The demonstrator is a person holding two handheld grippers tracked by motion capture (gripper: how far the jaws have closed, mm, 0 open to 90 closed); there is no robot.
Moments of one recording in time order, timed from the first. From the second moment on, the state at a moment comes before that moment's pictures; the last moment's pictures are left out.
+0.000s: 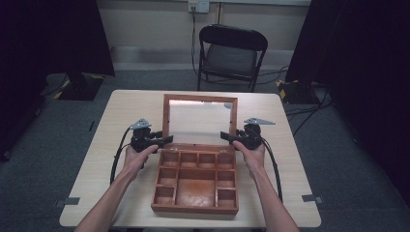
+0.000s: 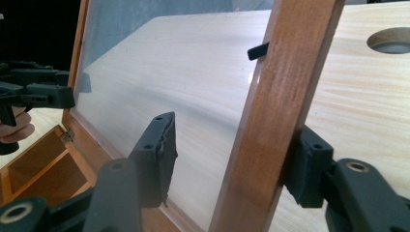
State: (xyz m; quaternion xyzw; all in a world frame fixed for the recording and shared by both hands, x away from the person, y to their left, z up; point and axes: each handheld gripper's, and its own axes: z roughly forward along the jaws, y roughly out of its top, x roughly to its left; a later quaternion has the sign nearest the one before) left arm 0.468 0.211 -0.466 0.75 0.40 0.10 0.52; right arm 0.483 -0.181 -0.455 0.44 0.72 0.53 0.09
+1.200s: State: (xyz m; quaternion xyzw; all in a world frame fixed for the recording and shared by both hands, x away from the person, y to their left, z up) left arm 0.477 0.218 -0.487 0.74 0.44 0.04 0.50; right arm 0.491 -0.172 -0.476 0.48 0.74 0.46 0.07
